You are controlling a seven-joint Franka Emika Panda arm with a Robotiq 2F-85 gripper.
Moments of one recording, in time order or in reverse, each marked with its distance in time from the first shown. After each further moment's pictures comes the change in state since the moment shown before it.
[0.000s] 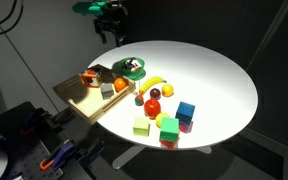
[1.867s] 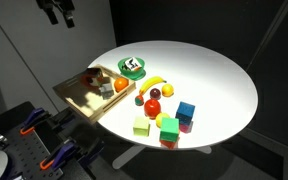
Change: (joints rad) arm 0.000 -0.676 0.046 -0.412 0.083 -0.250 0.020
